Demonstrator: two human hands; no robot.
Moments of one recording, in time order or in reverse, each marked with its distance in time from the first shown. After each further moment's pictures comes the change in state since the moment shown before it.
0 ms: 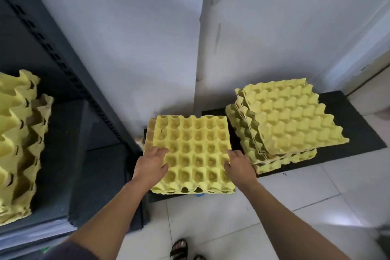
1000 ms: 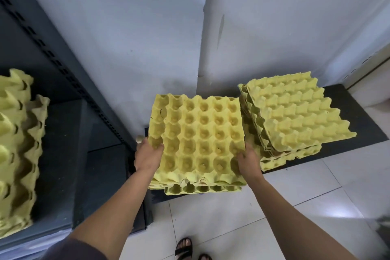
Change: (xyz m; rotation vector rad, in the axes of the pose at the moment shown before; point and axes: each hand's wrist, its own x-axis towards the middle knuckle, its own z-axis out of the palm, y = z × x) left_hand 0.033 -0.006 -0.011 -0.695 0.173 -0.510; right_hand 0.014 -0.005 0.006 0.623 0.210 0.249
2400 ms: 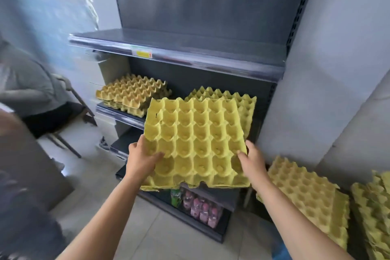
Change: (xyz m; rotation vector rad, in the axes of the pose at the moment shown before) left_hand -0.391 -0.253 -0.360 -0.300 0.742 0.012; right_hand -0.402 -0.213 0.075 0.068 -0.490 -0.710
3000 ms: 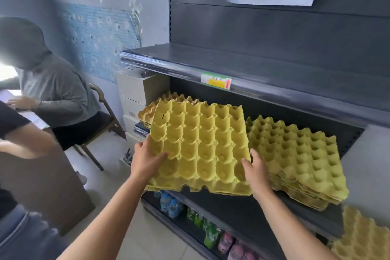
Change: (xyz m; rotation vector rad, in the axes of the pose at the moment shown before) left_hand 0.213 -0.083 -0.134 0.025 0.062 -0.055; right_hand 0.113 -0.133 0.216 0.034 0.000 -0.010
